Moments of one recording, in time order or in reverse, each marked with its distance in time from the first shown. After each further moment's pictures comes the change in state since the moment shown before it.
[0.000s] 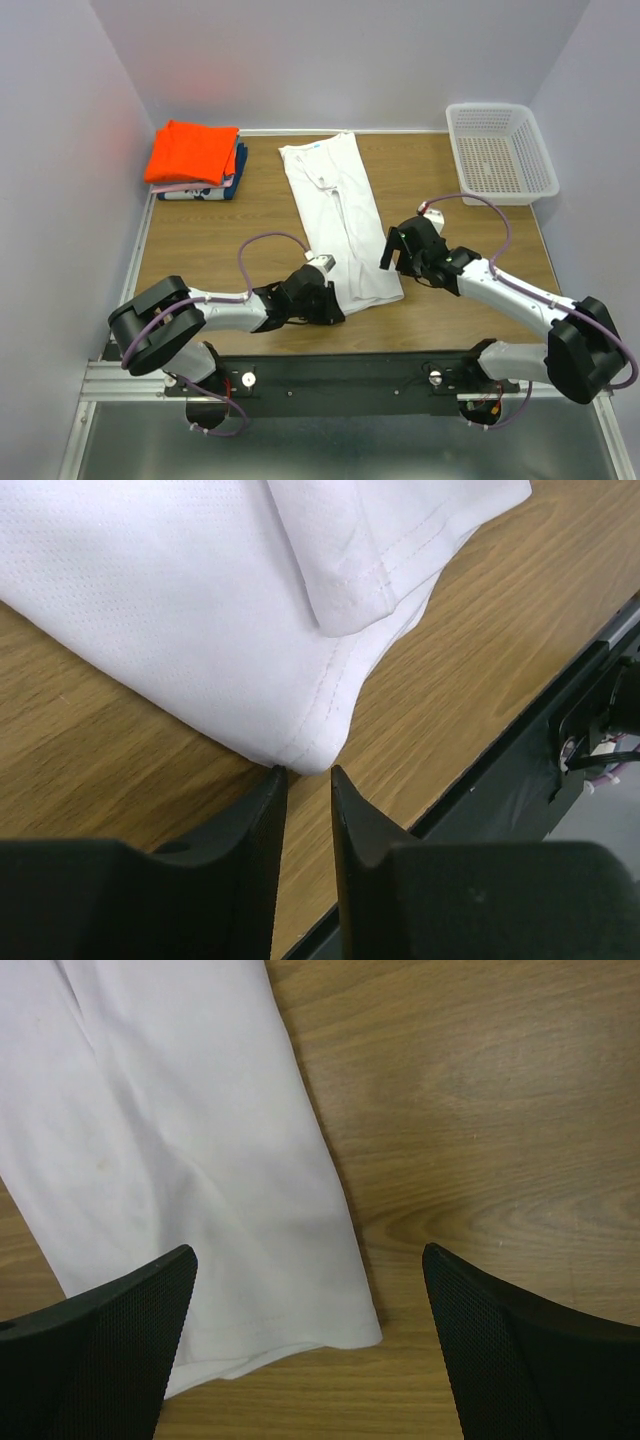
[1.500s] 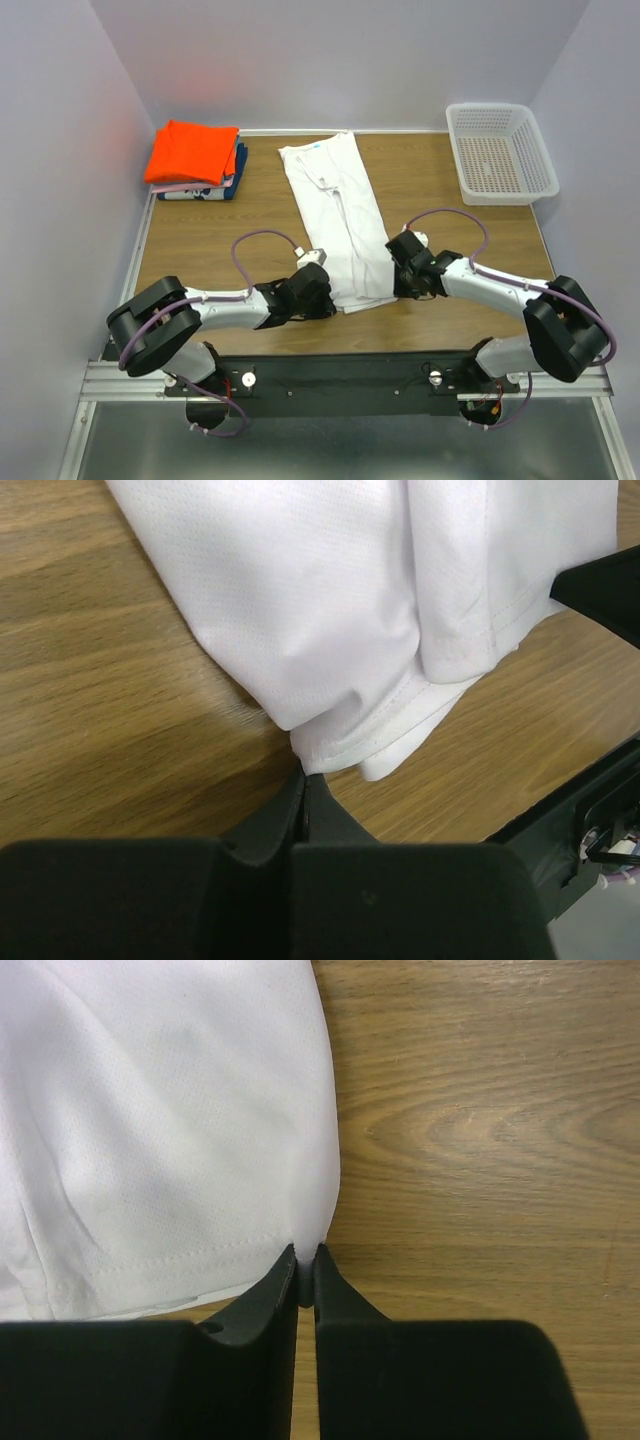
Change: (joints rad) left arm -0.005 -0.003 0.065 -0.169 -0.195 -0.112; right arm 0.042 0.127 -0.051 -0.095 -0.129 -0.063
